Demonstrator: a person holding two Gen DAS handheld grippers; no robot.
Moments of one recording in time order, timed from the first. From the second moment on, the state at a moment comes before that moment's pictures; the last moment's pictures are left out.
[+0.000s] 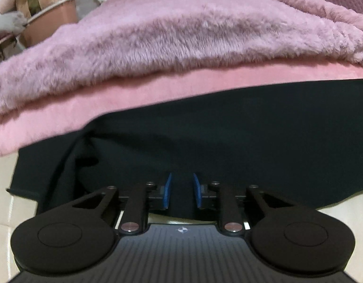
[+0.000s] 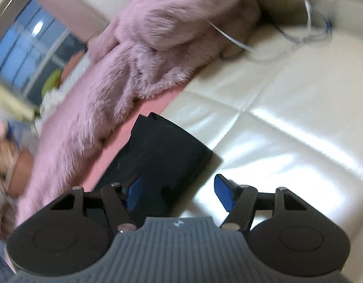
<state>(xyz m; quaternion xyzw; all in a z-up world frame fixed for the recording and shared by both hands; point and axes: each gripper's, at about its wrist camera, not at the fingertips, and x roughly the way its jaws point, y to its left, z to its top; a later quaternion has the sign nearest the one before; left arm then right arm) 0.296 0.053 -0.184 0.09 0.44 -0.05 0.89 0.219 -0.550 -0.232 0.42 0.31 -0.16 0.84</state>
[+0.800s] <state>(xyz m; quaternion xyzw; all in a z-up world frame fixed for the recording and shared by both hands) 0.188 -0.051 -0.179 0.05 0.48 -0.18 0.86 0.098 -0.650 -0.205 0.29 0.36 -0.31 0.83</state>
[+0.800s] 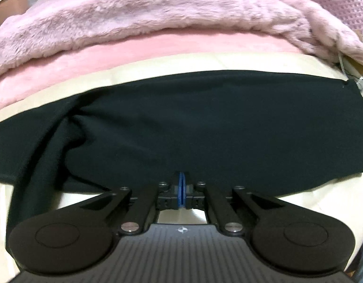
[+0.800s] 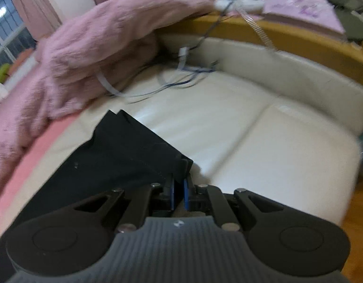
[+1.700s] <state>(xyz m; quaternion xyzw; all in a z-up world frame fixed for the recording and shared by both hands) 0.202 0.126 -0.164 -0.03 0.48 -0.08 0.87 0.198 -0.598 -0.148 -0.11 0.46 -0.09 0.88</state>
